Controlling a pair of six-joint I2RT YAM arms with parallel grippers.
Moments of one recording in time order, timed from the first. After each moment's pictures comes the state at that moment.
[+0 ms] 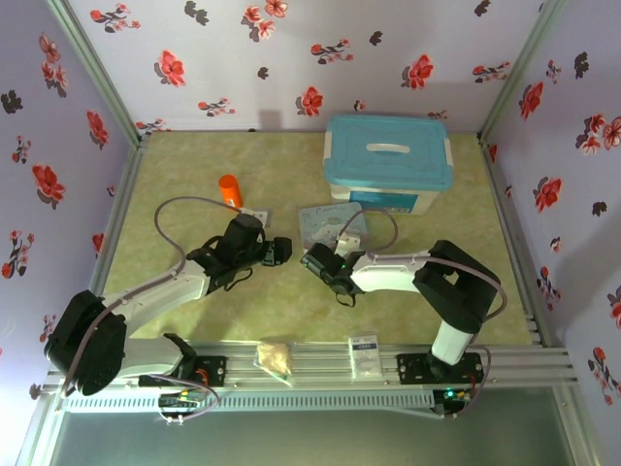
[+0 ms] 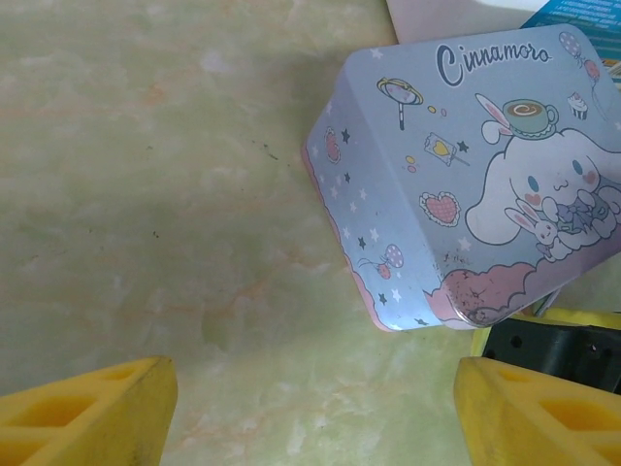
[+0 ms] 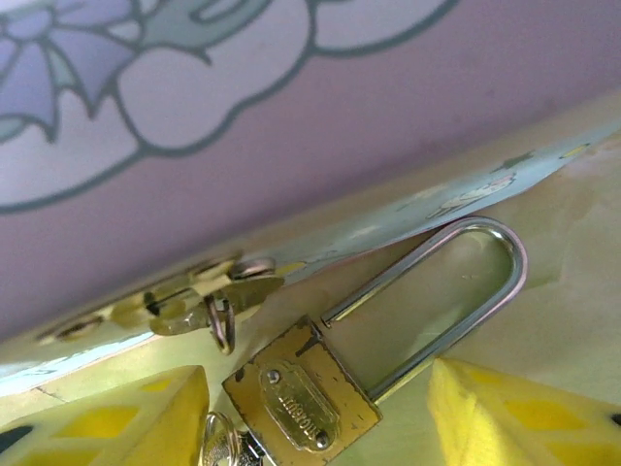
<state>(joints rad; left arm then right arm) -0.71 1.26 0.68 -0.14 -0.07 -0.50 0.98 1.73 0.86 -0.33 0.52 1.11</state>
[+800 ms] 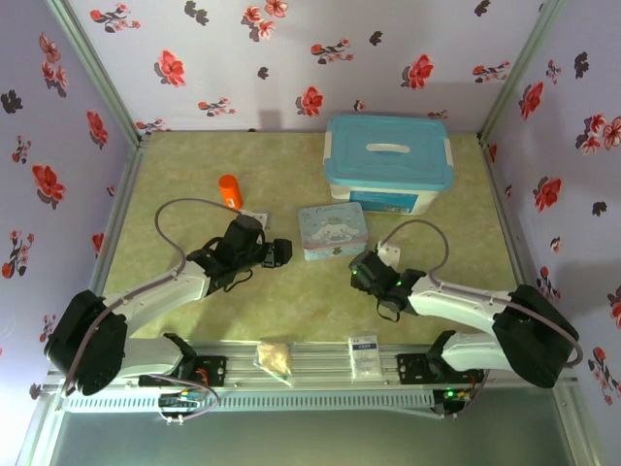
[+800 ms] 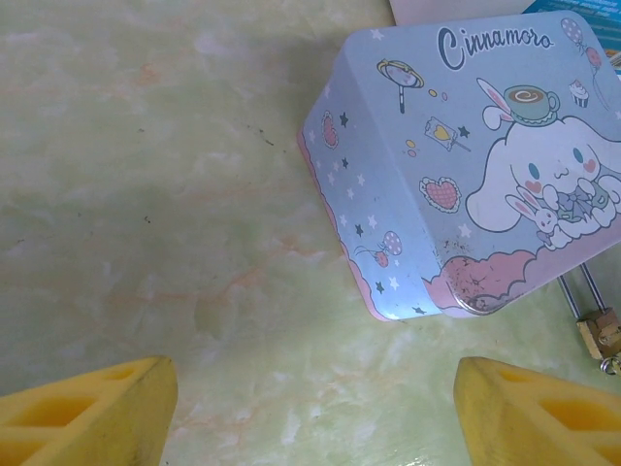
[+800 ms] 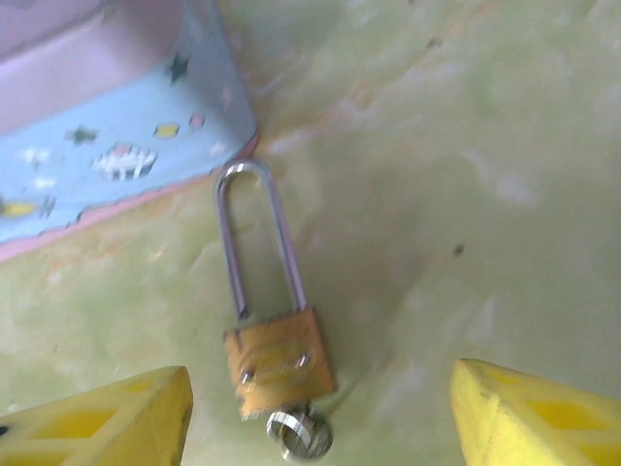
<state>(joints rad) -0.71 1.26 0.67 -0.14 -0.05 -0.52 0.83 1.25 0.50 -0.32 0.39 0.93</state>
